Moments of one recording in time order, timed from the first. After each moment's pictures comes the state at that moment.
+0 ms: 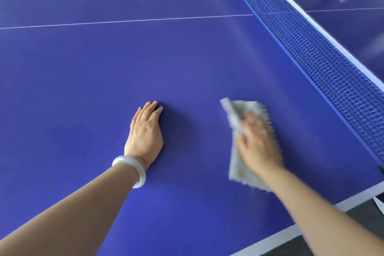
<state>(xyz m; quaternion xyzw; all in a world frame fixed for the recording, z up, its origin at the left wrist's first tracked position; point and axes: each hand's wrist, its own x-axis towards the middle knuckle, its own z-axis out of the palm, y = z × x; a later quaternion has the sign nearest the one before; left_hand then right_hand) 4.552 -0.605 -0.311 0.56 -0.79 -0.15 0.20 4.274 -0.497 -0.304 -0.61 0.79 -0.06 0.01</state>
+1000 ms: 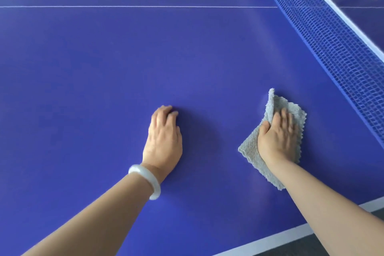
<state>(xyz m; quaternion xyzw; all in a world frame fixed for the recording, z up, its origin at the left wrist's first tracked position) 4.558 -0.558 -0.301 0.56 -0.77 -0.22 0.23 4.283 -0.514 -0.314 -0.43 0.90 -0.05 0.03</state>
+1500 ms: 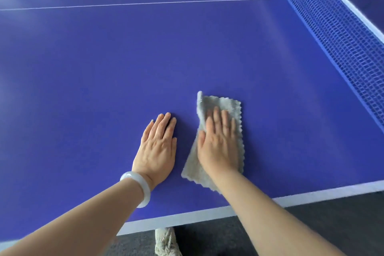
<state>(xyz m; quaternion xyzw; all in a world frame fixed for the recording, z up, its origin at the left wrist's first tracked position) 4.567 -0.466 -0.310 0.57 -0.81 -0.09 0.10 4.399 -0.453 -0.310 -0.64 0.76 -0.08 0.05</state>
